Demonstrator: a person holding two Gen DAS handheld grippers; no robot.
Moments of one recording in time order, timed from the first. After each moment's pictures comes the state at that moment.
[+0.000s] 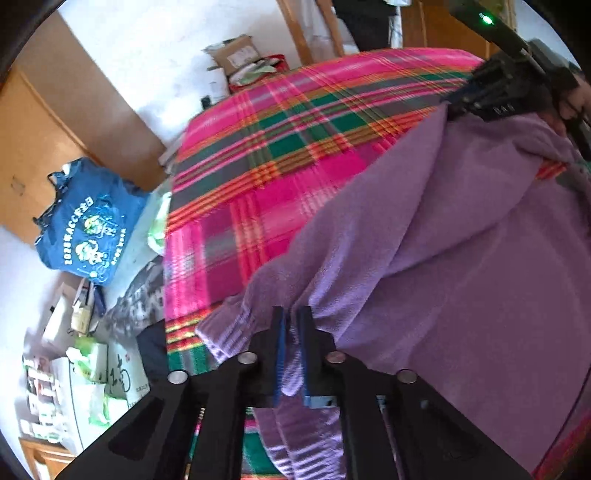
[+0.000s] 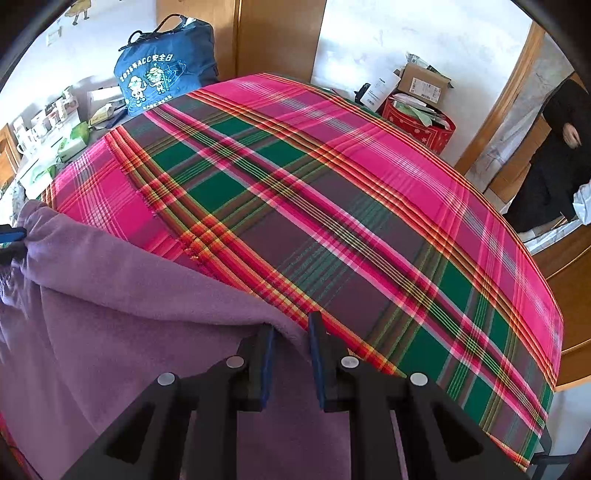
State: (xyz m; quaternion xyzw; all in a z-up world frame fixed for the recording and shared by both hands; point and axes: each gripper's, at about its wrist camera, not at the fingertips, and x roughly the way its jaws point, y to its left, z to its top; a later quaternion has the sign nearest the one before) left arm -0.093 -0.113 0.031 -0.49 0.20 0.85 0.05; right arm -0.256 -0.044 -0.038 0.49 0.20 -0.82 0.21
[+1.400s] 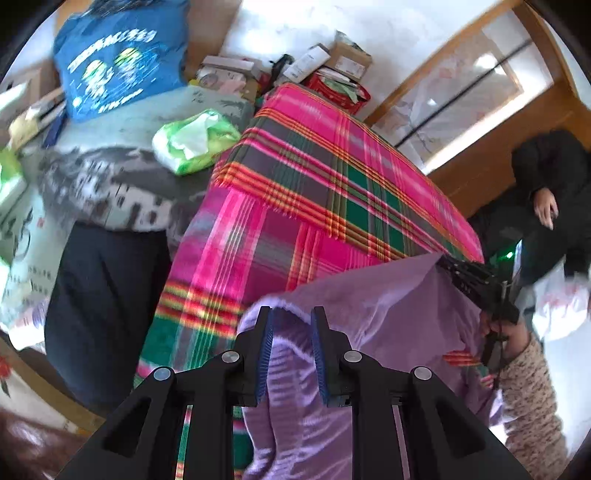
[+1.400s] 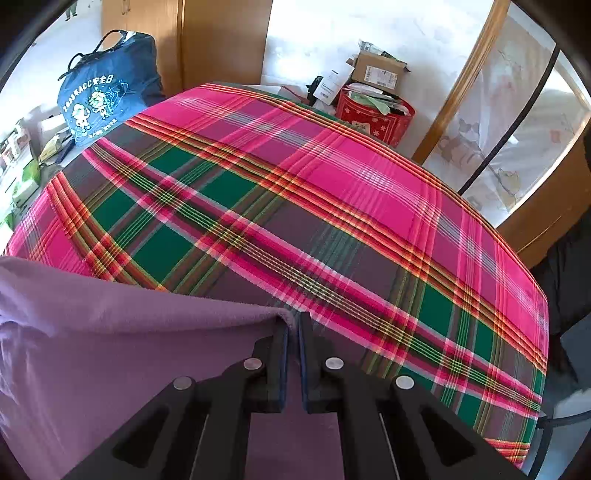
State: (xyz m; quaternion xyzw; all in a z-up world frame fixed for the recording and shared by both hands) left arm -0.124 -0.256 0.049 -0.51 -0.26 0.82 0.07; right arm -0.299 -0.062 -0.033 0.50 0.18 -0.84 0.12
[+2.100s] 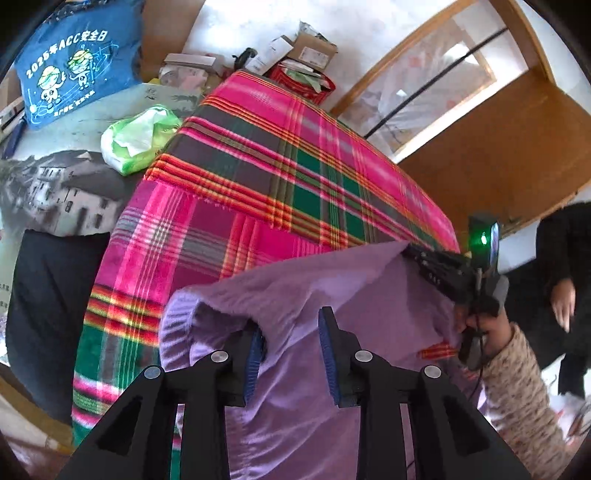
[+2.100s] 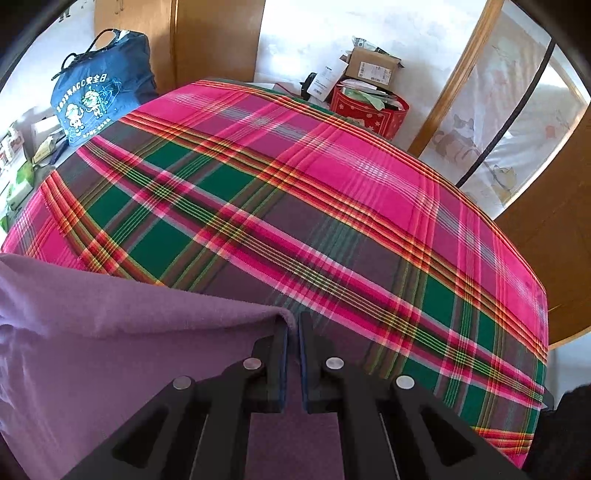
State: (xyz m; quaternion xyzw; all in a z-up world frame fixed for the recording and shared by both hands) left arm -0.145 -0.215 0.044 -0.50 -0.26 0.82 0.13; right arm -0.295 -0.064 -0.038 0.50 0.17 -0.84 0.10
